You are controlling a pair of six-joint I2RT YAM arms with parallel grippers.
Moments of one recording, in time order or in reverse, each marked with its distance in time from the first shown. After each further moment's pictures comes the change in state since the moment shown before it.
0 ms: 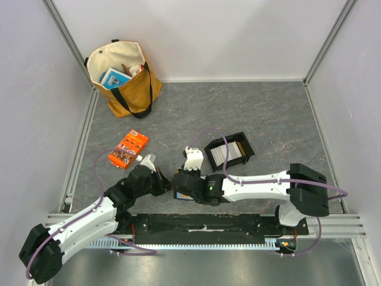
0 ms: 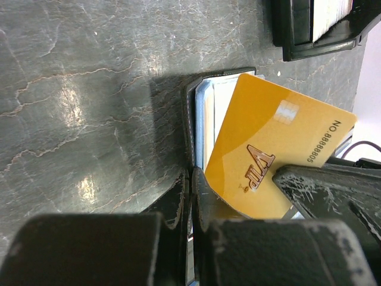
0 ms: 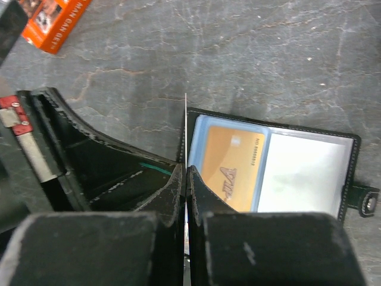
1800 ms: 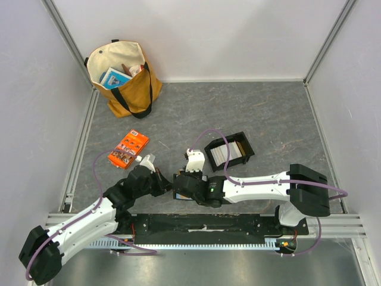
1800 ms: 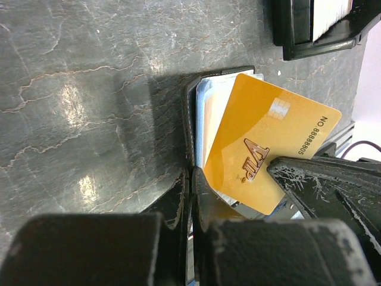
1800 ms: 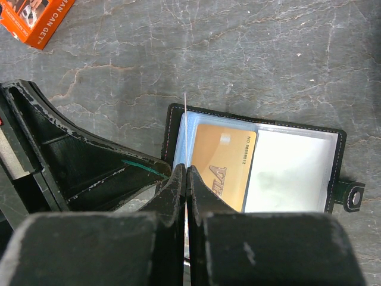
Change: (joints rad) left arm 0.000 -0.022 0.000 -0.023 -0.004 0.000; right arm 0.008 -0.002 -0.035 -0.007 0.018 -0.001
